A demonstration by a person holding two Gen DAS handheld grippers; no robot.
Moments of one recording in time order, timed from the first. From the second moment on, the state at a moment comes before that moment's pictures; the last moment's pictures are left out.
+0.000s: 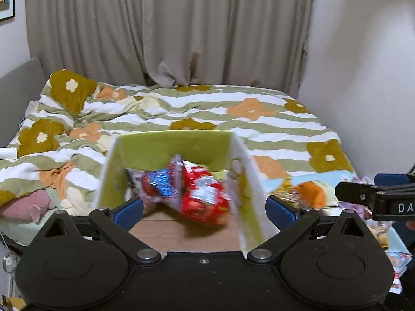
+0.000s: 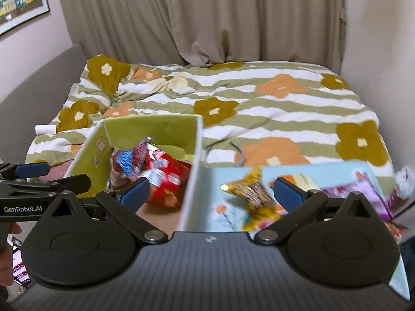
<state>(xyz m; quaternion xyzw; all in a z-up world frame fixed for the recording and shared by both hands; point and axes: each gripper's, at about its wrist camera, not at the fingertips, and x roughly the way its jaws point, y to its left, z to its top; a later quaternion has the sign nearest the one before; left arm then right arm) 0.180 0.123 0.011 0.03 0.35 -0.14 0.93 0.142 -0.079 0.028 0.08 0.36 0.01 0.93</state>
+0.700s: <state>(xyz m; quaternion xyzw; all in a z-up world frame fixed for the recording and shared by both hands) 0.069 -0.085 -0.051 0.01 0.42 -0.16 0.89 0.000 -0.306 -0.036 0.11 0.41 -0.01 0.90</state>
